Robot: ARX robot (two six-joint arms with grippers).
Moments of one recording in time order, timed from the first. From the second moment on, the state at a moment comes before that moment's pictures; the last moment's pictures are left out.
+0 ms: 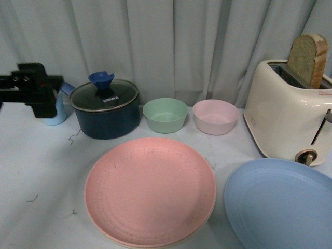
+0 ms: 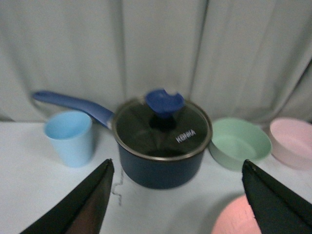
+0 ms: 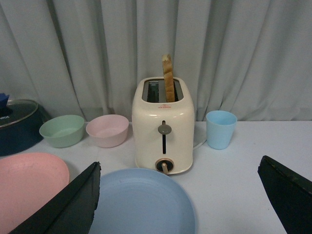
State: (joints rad) left arm -0.08 1.62 0.47 1.06 -0.02 -0.04; right arm 0.00 0.00 0.01 0.00 0.00 0.00
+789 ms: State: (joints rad) left arm 0.00 0.94 0.05 0.87 0.00 -0.02; right arm 0.00 0.00 0.01 0.00 0.00 0.00
